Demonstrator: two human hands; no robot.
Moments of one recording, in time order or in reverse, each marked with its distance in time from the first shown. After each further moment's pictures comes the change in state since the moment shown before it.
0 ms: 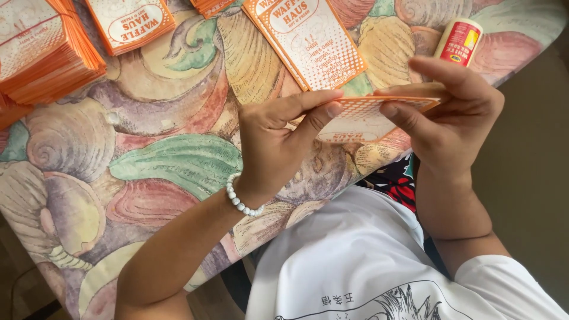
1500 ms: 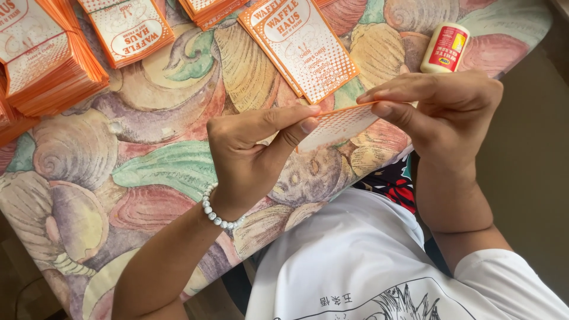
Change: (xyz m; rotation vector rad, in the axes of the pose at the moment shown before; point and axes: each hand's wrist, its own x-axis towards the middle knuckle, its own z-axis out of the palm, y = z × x) left_hand 0.002 0.028 -0.024 0.001 -0.054 0.127; right_hand 0.024 -0.038 0.005 0.137 -0.222 -0.132
